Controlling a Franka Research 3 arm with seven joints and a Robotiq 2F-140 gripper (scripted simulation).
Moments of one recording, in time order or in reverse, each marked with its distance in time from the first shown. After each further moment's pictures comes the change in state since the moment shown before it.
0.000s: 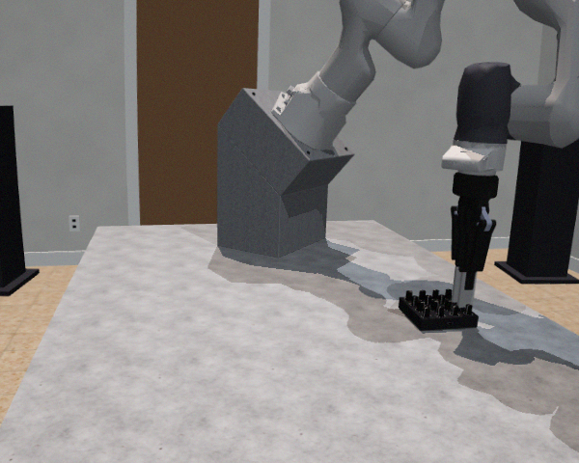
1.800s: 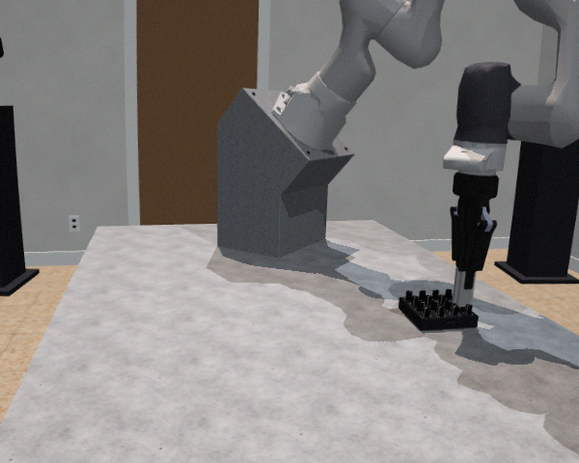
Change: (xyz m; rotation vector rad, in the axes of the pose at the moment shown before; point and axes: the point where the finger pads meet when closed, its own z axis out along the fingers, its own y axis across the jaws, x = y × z) arm 0.000 0.000 0.000 -0.001 0.001 -0.027
